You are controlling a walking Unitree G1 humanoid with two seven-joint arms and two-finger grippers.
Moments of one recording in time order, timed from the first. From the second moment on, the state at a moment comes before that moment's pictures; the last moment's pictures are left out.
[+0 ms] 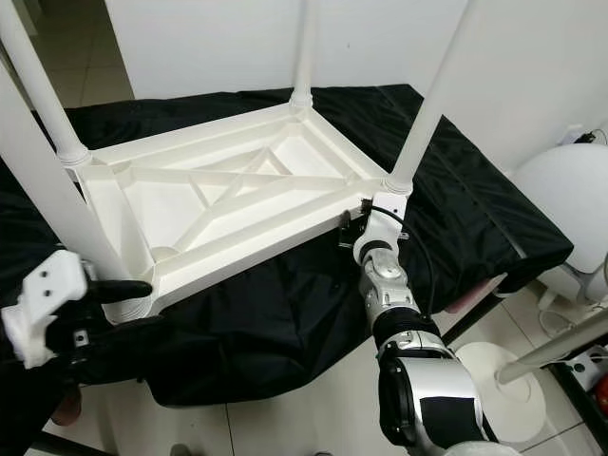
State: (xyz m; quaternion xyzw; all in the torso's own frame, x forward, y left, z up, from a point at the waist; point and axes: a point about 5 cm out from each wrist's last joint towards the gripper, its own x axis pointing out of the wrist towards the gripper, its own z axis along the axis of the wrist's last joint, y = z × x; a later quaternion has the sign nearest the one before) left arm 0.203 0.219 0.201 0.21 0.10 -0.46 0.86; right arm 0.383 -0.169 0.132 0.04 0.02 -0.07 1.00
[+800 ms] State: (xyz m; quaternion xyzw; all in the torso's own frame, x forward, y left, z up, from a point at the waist) left arm 0.262 0.358 0.206 0.18 0.08 -0.05 0.98; right arm 0.383 -0.176 0.129 0.05 0.03 -0.09 0.99
